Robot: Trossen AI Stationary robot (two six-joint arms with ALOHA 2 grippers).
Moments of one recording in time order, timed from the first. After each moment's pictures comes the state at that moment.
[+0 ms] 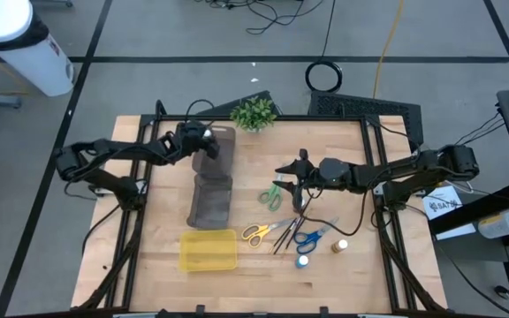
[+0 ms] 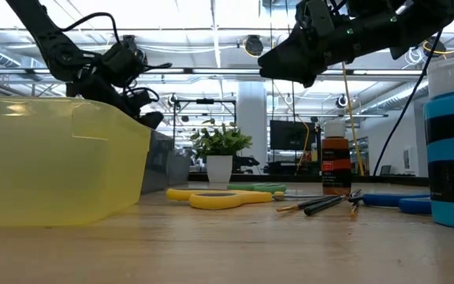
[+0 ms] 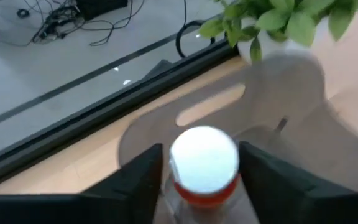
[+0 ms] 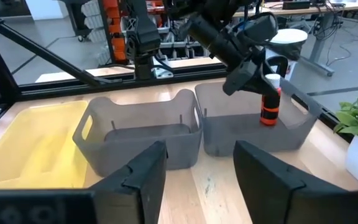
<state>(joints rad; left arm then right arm) 0.59 1.40 0.51 0.28 -0.32 -0.18 -0.01 1.31 0.60 0.51 0.13 0.09</state>
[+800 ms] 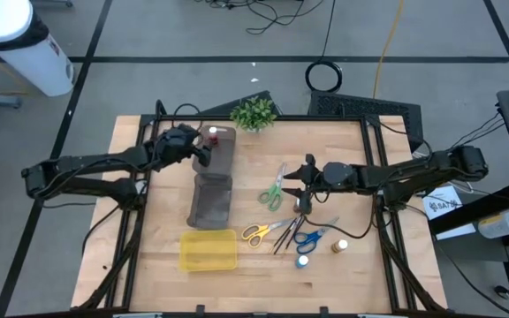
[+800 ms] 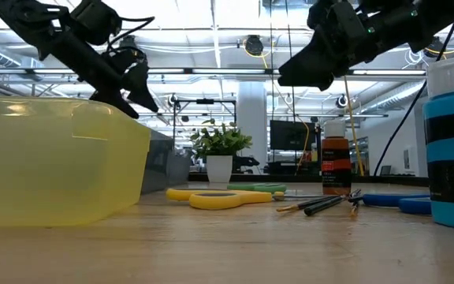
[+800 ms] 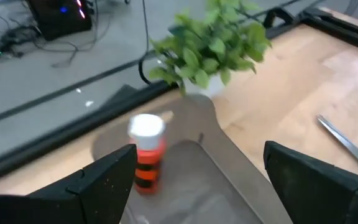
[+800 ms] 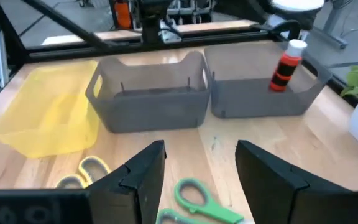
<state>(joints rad) 0.42 1.03 0.51 0.01 -0.31 -0.29 0.03 1.20 0.58 0.30 0.13 0.11</state>
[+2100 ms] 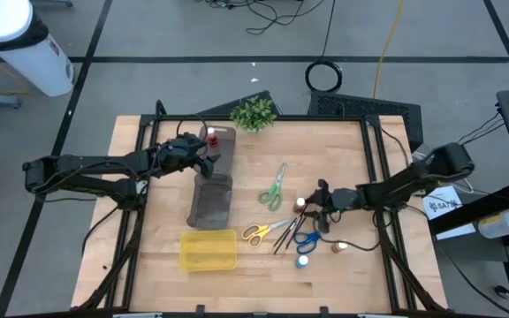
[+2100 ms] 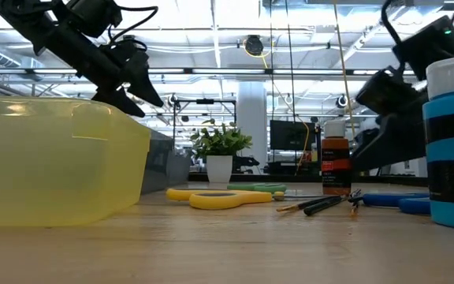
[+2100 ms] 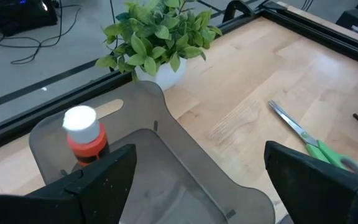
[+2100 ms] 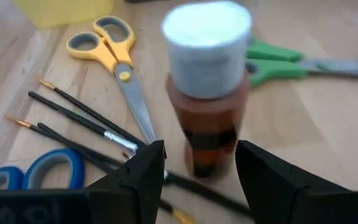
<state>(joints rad) 0.29 1.03 0.51 0.01 -0.32 -0.35 0.18 1.39 0.16 0.70 0.13 0.25</state>
